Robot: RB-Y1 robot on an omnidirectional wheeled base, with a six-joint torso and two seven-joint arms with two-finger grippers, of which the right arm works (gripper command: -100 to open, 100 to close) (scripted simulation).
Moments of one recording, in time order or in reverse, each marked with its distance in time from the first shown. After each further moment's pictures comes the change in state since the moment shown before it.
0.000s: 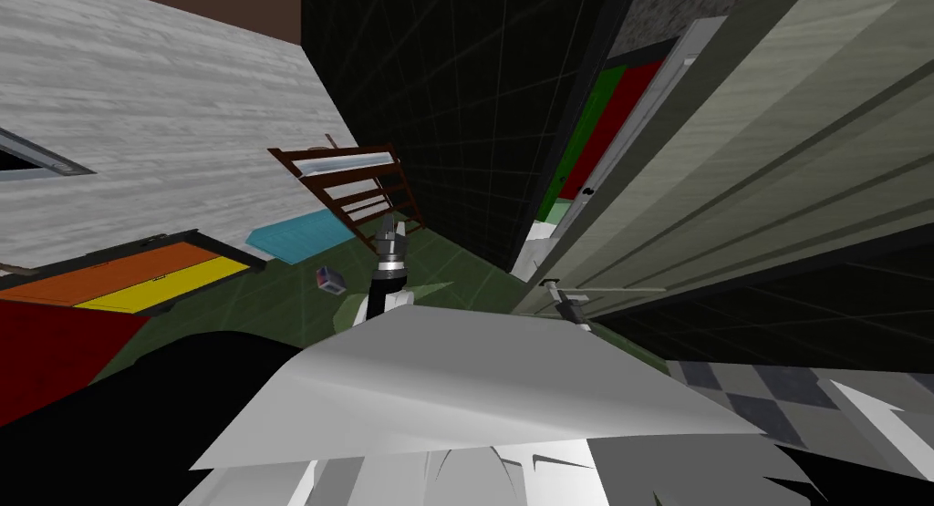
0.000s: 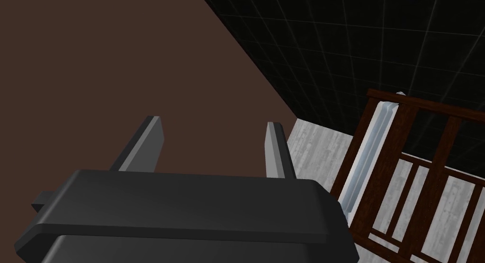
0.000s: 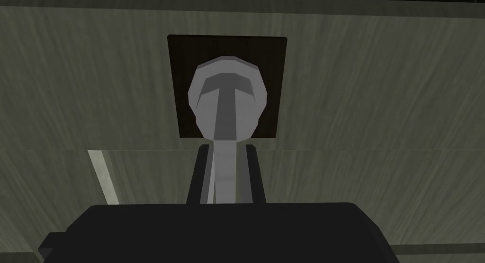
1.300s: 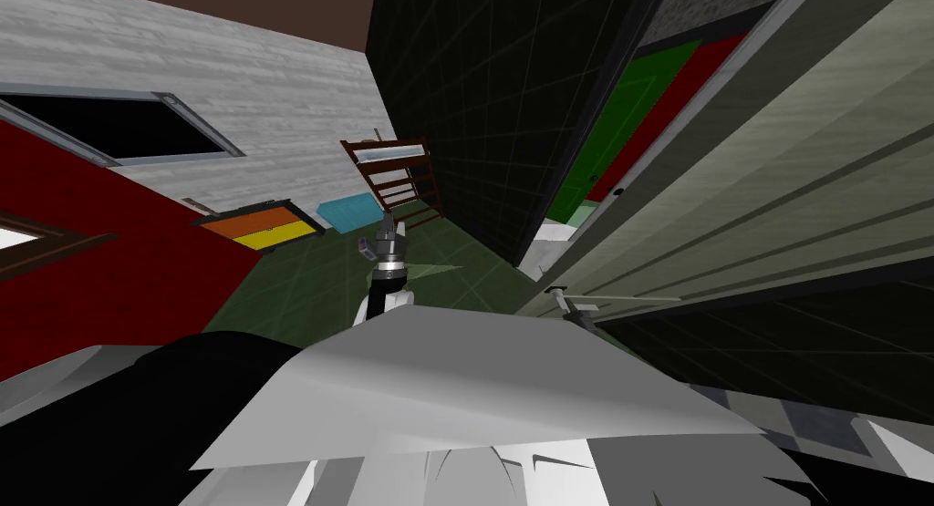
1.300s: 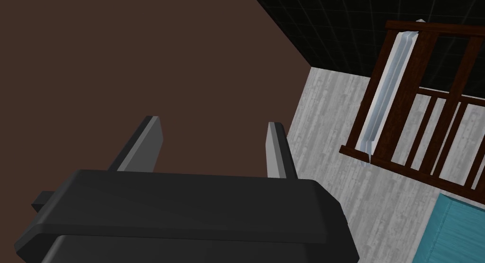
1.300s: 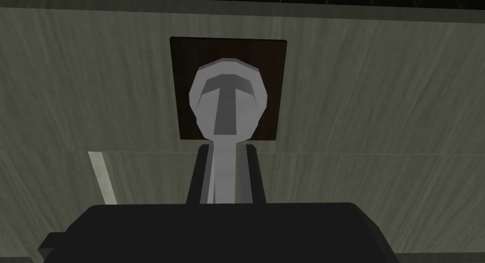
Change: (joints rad) arm 0.035 -0.025 0.010 0.090 -0.006 -0.145 -0.020
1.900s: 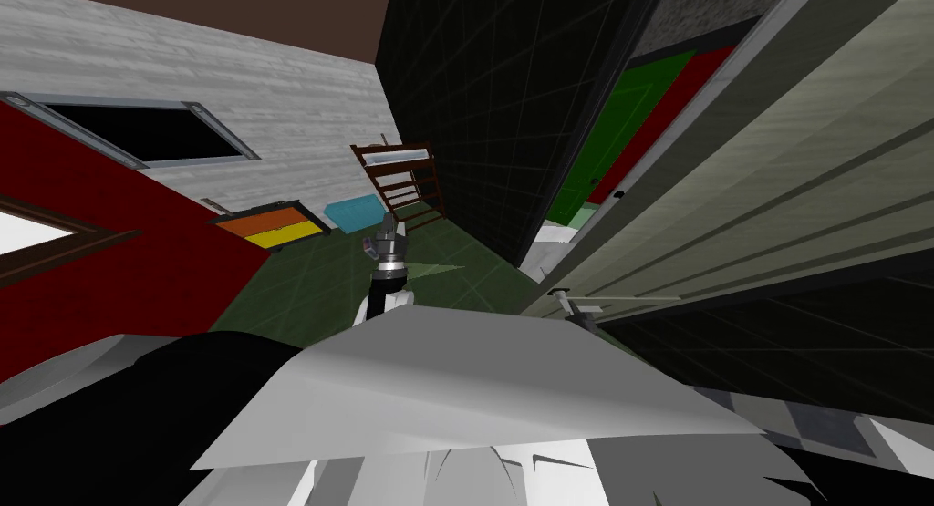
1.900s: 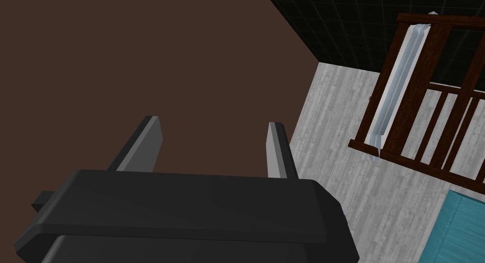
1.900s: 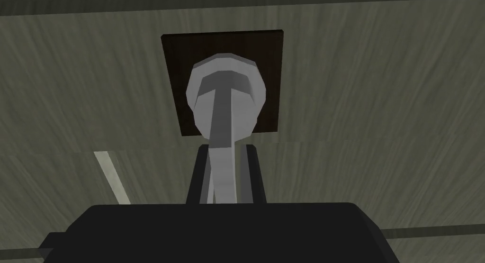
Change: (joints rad) arm 0.032 0.004 0.005 -0.034 -0.068 0.047 -0.039
